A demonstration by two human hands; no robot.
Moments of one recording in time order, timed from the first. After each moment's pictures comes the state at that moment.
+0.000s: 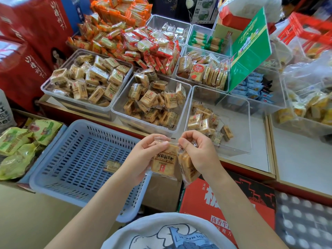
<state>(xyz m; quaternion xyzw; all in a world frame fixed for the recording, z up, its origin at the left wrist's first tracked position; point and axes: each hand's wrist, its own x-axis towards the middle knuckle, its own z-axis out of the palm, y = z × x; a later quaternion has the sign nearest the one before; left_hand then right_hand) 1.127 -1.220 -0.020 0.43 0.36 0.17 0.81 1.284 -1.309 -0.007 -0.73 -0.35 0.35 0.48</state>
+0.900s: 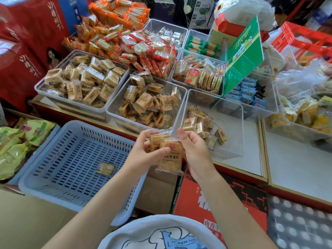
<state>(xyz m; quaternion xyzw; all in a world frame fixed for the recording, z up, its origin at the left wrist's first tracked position) 1.141 -1.228 -0.034 0.51 0.37 0.23 0.75 1.283 -1.302 -0.003 -0.68 -0.17 0.45 0.55</state>
